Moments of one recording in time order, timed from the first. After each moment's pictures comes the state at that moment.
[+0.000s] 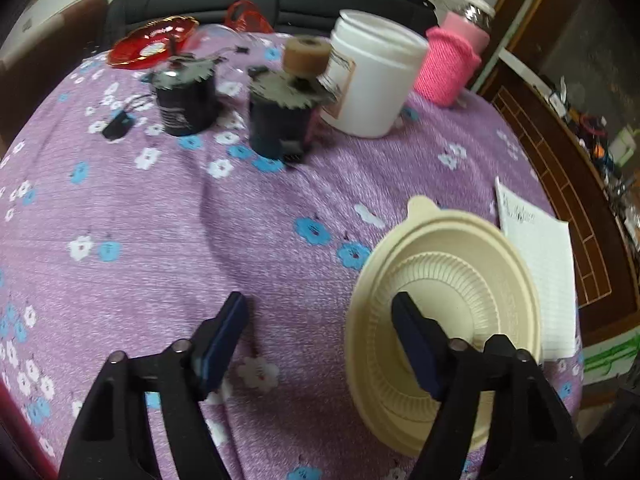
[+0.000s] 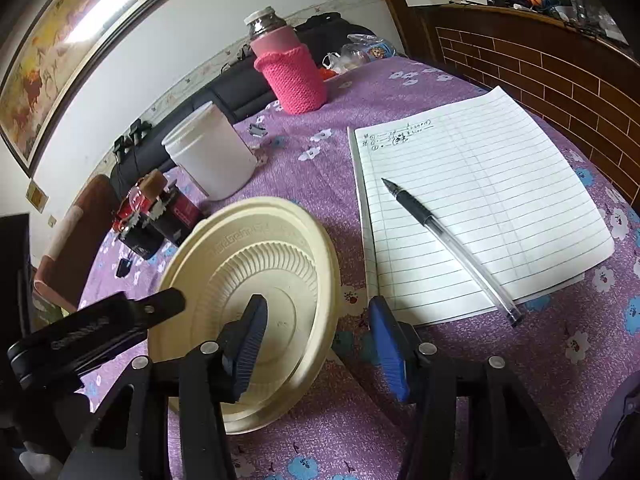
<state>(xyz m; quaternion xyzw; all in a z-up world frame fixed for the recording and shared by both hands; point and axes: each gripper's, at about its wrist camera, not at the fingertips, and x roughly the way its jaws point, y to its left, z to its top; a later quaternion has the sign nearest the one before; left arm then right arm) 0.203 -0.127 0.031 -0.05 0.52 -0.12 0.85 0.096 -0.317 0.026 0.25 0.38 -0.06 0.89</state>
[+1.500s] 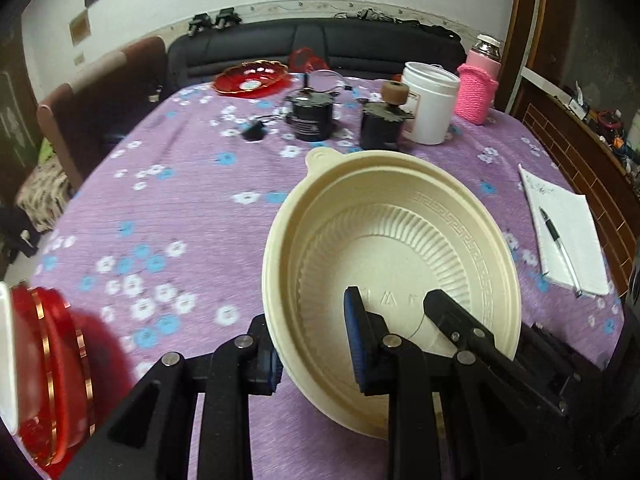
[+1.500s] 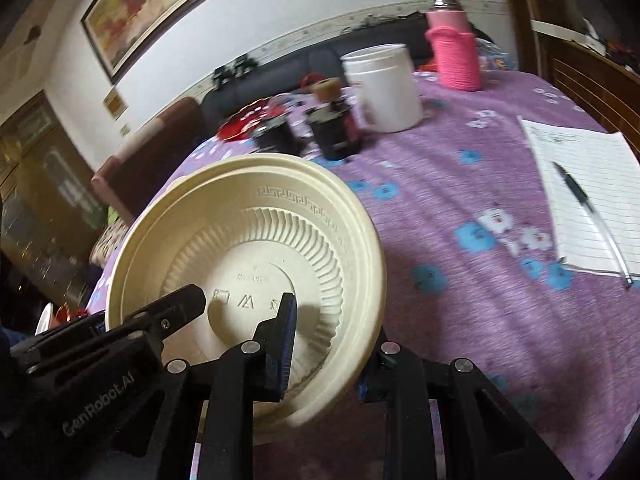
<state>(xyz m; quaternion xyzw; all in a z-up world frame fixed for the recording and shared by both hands) 0.083 -0.046 0.066 0.00 0.44 -0.02 0.90 0.069 -0.187 0.038 0.15 0.39 0.12 0.90</state>
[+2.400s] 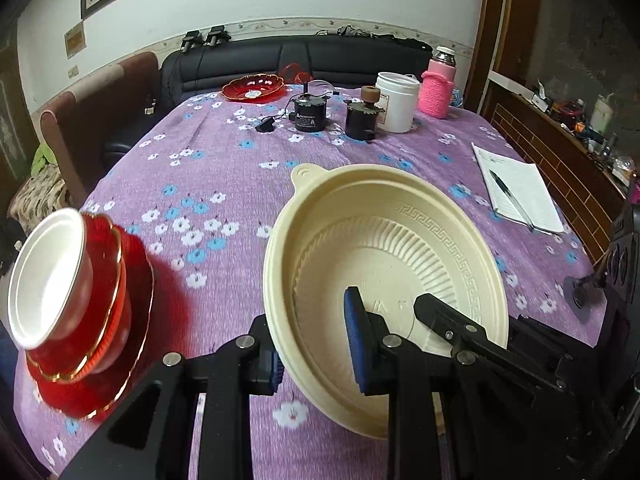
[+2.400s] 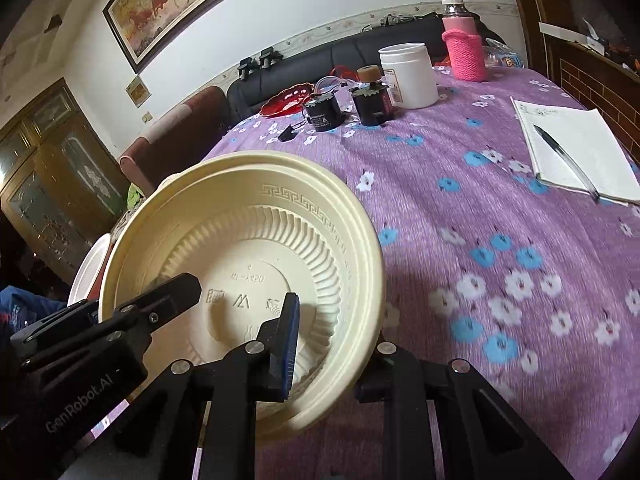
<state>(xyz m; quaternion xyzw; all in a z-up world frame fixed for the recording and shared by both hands) -0.039 -0.008 0.086 0.01 0.41 -0.07 0.91 -0.048 -0.158 0.053 0.14 0.39 0.14 0.90</state>
